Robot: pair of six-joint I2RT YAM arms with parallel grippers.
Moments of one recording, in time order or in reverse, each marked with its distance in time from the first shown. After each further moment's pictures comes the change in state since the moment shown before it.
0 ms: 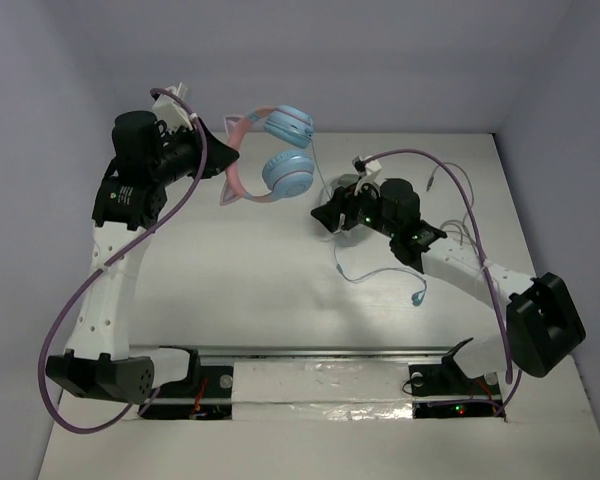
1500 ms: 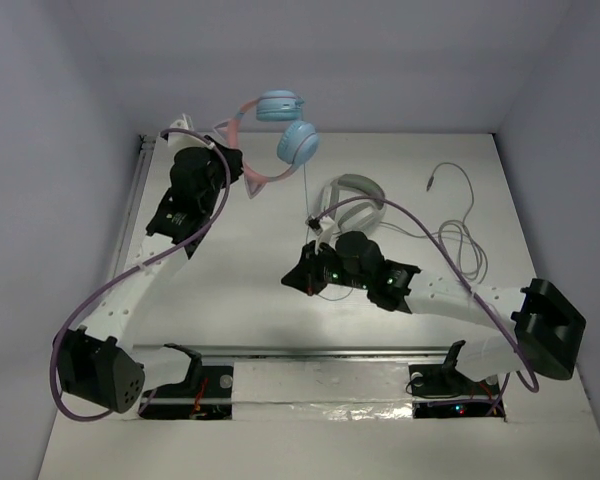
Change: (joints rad) left arm -0.203 -0.036 -0.422 0.542 -0.654 -0.304; right arm 0.392 -0.023 -0.101 -0.060 0.100 0.246
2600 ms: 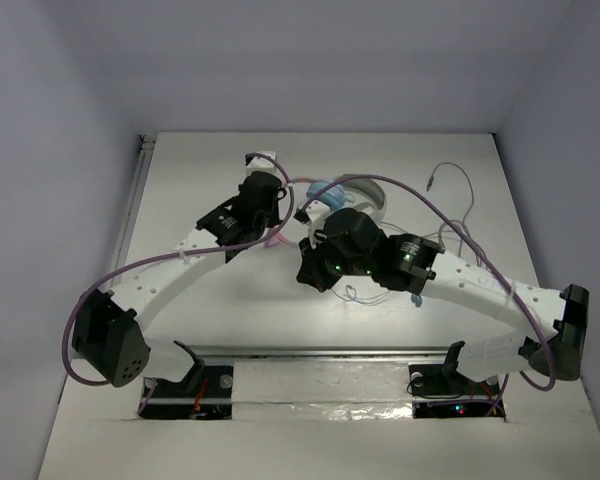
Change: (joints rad) left arm -0.325 0.155 0.030 -0.306 -0.242 0.302; right arm 0.093 -0.028 0.435 -0.776 0.110 -0.199
